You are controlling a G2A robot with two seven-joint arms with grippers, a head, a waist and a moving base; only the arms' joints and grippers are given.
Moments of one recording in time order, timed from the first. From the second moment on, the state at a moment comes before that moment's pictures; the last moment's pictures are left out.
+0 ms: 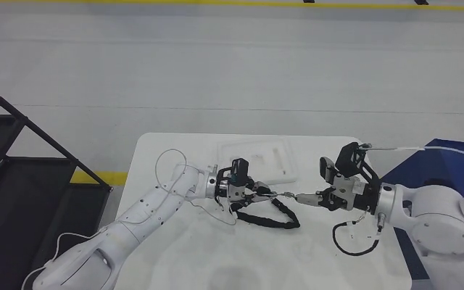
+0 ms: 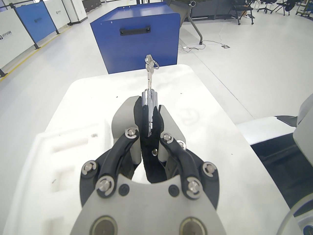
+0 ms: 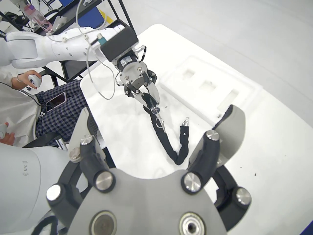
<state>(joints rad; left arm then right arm) 0.84 -1.13 -0.63 -1.17 1.40 -0.99 0.51 -1.43 -0.83 1.49 -2.12 -0.31 -0.45 0.87</state>
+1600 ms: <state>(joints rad) 0.34 -0.96 -0.25 -1.09 1.16 -1.01 0.72 -0.84 -0.90 1.09 -1.58 -0.33 -0.87 0.86</state>
